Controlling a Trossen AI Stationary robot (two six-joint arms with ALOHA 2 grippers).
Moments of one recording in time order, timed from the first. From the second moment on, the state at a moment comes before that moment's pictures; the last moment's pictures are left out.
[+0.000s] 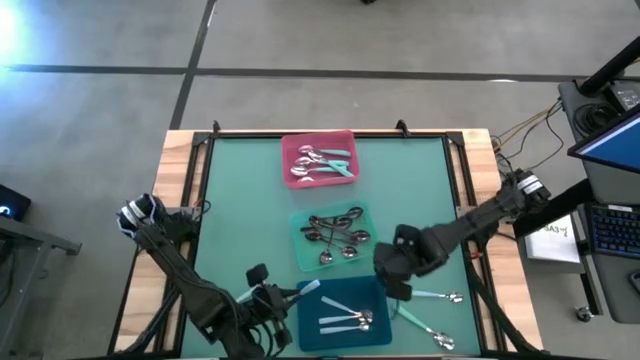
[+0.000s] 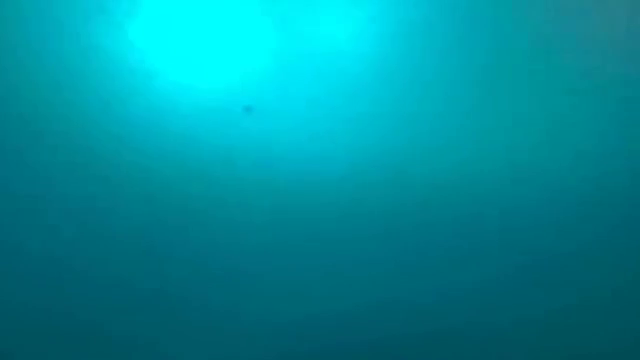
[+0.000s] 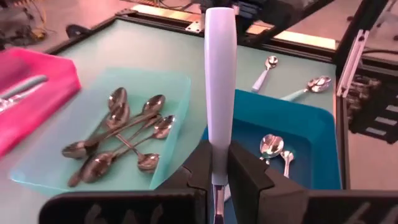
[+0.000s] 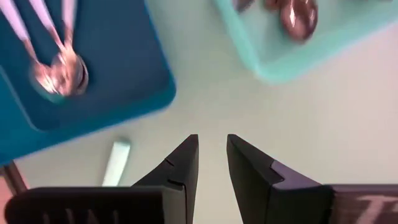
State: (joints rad) left arm -0.84 1.80 1.47 -0.67 -1.02 -0.98; right arm 0.48 1.60 1.34 -1.15 0.07 0.72
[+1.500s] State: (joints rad) left arm -0.70 1.83 1.33 -0.07 -0.59 -0.59; right arm 0.82 1.60 0.90 -0.83 0.05 1.17
